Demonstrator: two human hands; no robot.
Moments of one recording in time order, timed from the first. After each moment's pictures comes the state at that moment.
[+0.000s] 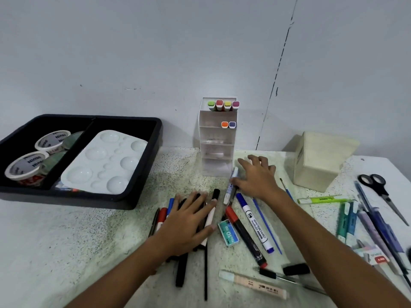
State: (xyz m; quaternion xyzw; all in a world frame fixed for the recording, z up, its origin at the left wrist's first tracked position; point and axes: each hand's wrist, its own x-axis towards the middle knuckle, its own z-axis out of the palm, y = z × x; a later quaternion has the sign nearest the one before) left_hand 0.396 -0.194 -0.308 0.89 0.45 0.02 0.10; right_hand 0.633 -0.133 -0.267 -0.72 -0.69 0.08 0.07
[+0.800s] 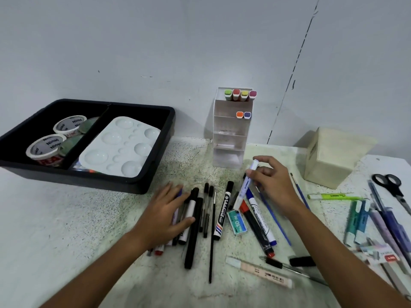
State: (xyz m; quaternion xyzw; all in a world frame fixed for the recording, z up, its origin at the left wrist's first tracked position) left_hand 0.328 -0.207 -0.322 0.84 0.48 0.21 0.11; right_hand 0.623 -0.185 -0.257 -0.53 -0.46 0.48 0.53
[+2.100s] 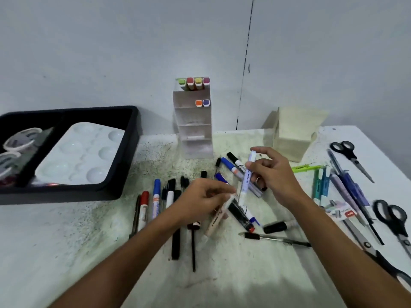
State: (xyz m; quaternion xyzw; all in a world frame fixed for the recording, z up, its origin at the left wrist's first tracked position) left_hand 0.458 -0.217 -0.248 0.73 0.35 0.23 0.54; right_hand 0.667 -0.232 -0.247 -0.57 -0.41 0.44 0.56
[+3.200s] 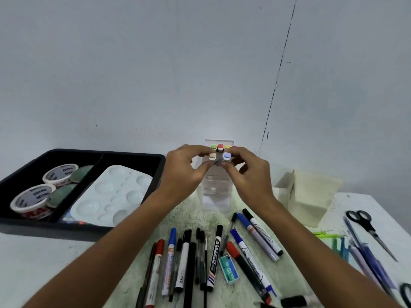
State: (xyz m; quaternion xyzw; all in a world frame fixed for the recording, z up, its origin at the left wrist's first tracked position) left_hand 0.420 -0.129 -0.131 0.74 0.36 0.55 0.13; right_hand 0.579 -0.165 -0.136 -0.46 -0.66 0.11 0.59
